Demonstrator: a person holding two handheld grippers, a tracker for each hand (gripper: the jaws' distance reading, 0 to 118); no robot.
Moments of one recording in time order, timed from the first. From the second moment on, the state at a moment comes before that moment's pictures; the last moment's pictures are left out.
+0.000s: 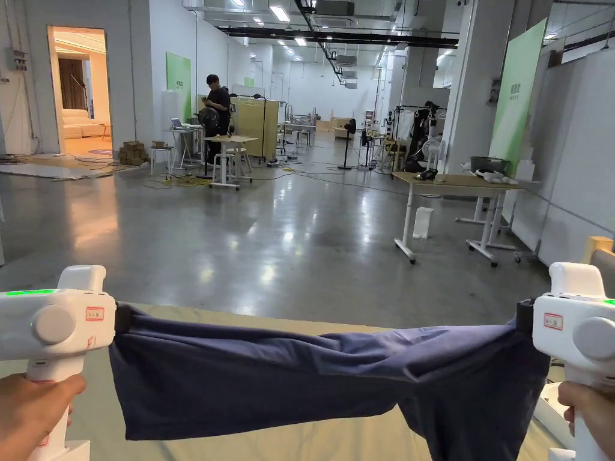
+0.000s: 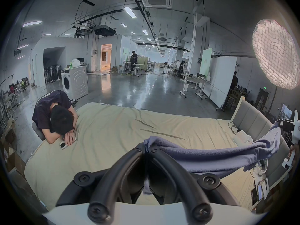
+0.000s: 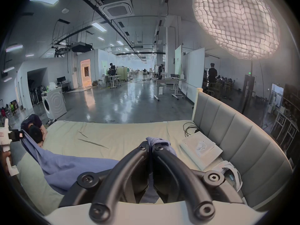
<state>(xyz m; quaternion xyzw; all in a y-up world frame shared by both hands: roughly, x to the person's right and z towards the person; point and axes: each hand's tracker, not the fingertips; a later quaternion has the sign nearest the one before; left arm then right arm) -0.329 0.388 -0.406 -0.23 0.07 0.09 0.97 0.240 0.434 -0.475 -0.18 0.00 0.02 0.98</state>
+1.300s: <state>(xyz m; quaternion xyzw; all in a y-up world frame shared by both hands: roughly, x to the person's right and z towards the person) -0.301 0.102 -0.274 -0.42 0.07 0.10 0.90 0.269 0.145 -0.363 -0.36 -0.03 0.04 0.93</state>
